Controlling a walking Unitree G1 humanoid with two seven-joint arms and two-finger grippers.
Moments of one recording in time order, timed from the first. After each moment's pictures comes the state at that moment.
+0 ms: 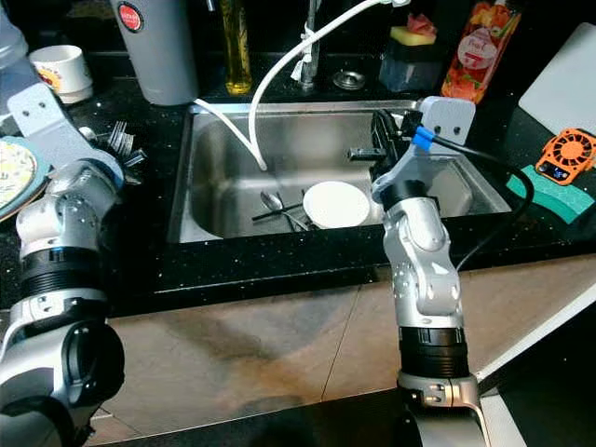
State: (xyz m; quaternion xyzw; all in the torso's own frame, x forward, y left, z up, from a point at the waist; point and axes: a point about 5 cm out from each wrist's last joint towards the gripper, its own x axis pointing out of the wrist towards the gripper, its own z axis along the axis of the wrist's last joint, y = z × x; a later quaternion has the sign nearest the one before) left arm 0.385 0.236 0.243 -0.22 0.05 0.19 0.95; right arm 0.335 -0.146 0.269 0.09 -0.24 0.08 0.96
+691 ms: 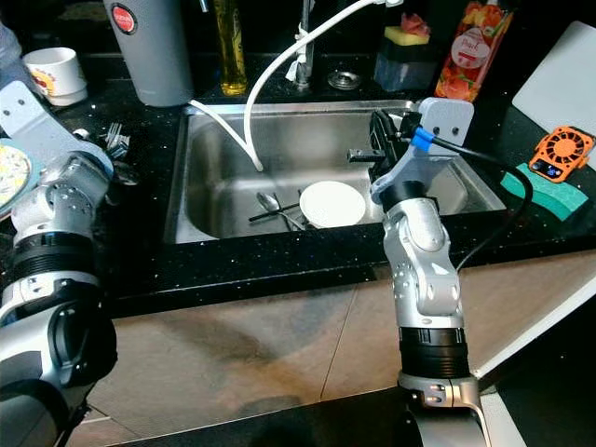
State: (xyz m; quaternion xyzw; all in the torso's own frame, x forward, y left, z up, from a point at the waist) left arm 0.391 0.249 0.255 -0.24 0.02 0.23 0.94; right arm 0.336 -0.145 0.268 0.09 -0.24 0.09 0.96
